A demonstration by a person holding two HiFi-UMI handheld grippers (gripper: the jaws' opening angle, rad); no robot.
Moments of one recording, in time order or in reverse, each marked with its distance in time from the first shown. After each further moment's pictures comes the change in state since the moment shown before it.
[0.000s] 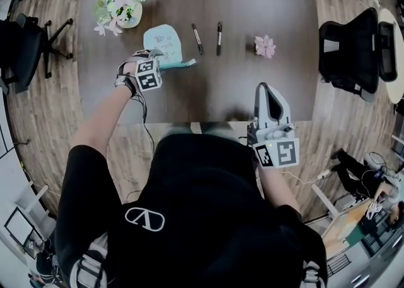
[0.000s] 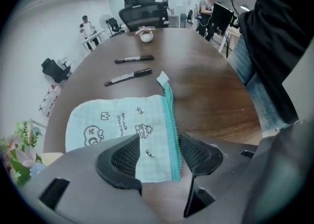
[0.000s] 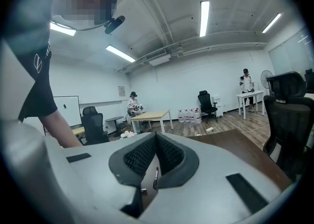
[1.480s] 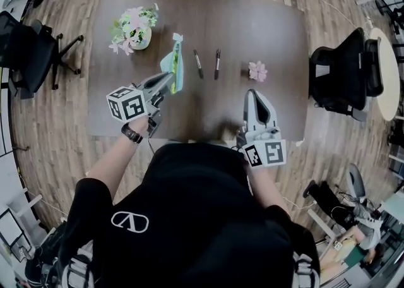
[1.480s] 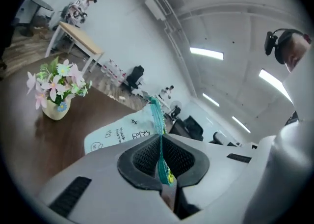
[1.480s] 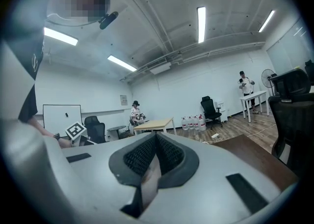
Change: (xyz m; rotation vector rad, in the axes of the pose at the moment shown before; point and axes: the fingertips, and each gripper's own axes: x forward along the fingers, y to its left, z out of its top) left arm -0.268 0.042 0.119 -1.258 -1.113 -0.041; right arm 0.013 0.008 0.036 0.030 -0.108 0.030
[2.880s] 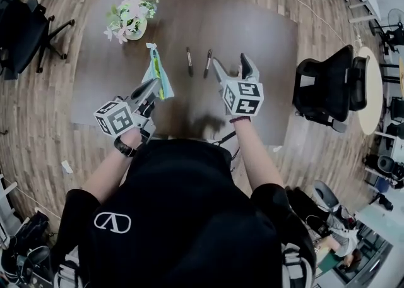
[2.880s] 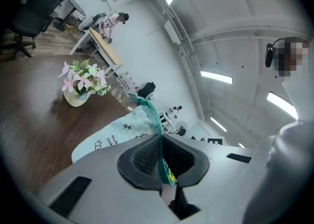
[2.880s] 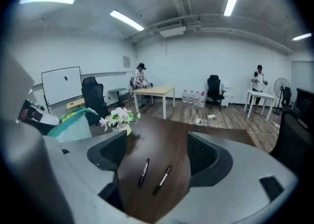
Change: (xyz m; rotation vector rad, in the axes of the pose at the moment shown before) left arm -0.048 -0.018 -0.014 -0.193 -0.242 0.075; right arm 0.129 -0.023 -0.076 -0.187 0.432 0.018
